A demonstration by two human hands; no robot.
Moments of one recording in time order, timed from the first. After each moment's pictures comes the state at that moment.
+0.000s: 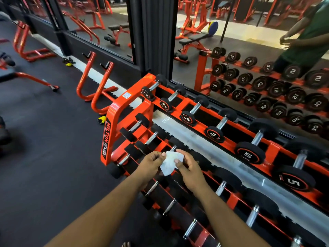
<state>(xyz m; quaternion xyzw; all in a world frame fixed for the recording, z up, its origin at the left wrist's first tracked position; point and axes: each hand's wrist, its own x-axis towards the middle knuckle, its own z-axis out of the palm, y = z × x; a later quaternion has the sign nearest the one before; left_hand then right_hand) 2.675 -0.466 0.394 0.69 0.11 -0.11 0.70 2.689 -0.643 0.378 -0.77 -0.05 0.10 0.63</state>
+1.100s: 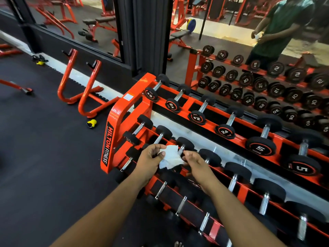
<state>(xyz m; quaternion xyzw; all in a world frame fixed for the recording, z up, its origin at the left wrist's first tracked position) 2.695 -0.311 0.386 0.72 0.04 -0.02 0.69 2.678 -0.514 0.411 -0.78 0.06 0.15 0.60</state>
